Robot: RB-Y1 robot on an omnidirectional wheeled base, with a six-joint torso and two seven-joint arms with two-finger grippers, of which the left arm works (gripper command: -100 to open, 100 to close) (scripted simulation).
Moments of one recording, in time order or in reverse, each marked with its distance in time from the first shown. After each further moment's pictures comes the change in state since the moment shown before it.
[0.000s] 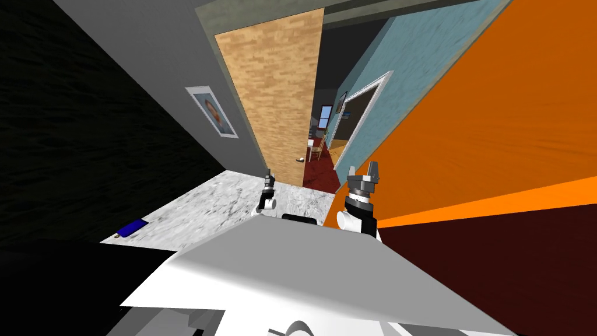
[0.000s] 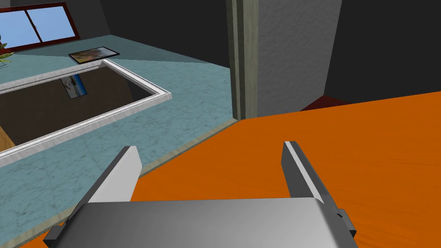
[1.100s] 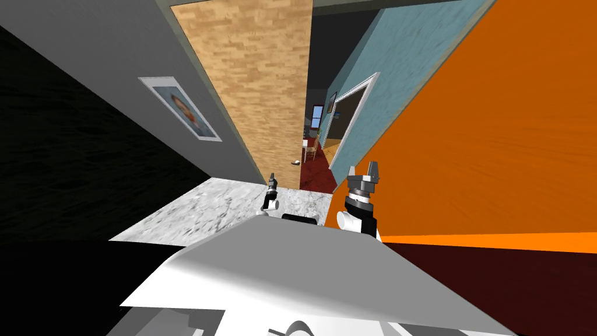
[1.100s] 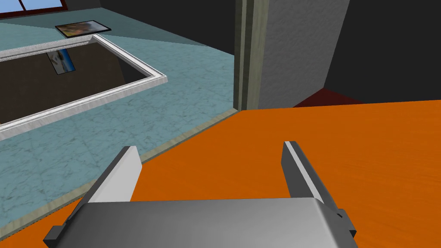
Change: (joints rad) arm -0.107 -0.020 0.009 0.278 0.041 -0.038 -0.067
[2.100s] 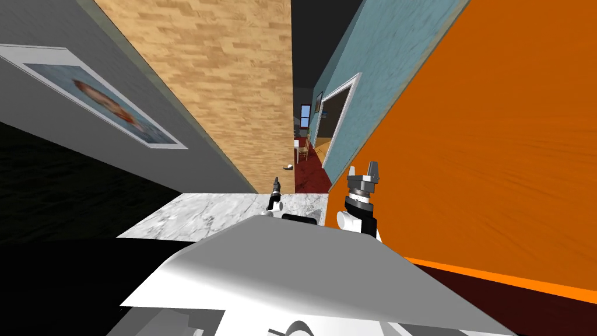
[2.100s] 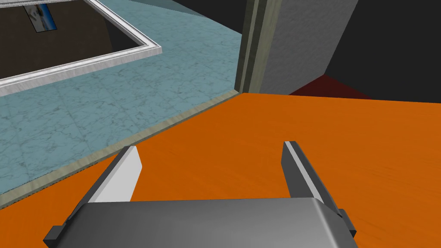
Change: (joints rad) arm -0.114 -0.047 0.010 0.283 0.042 -0.036 -0.068
